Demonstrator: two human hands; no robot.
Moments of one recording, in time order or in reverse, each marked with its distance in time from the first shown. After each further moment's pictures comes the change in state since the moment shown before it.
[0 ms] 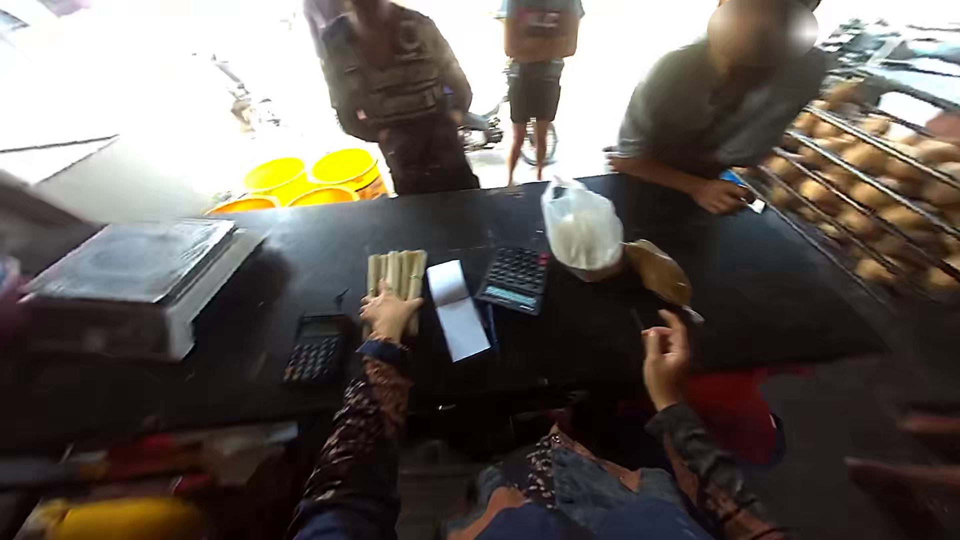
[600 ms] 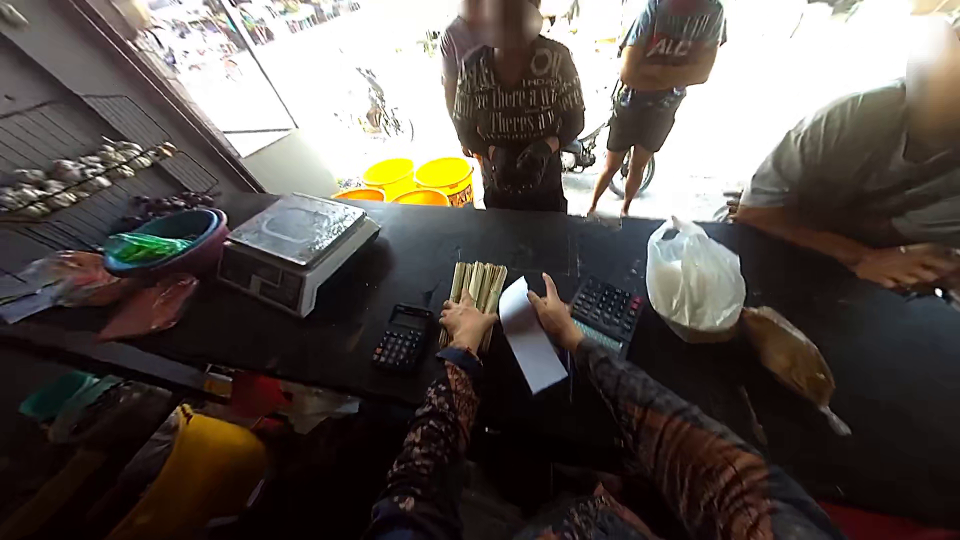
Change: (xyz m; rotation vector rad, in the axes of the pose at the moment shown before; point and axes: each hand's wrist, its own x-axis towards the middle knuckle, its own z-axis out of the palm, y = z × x) left_hand 0.015 -0.016 0.002 0.013 0.012 -0.091; right_hand 0.045 -0.190 0.274 0.049 -0.944 0.041
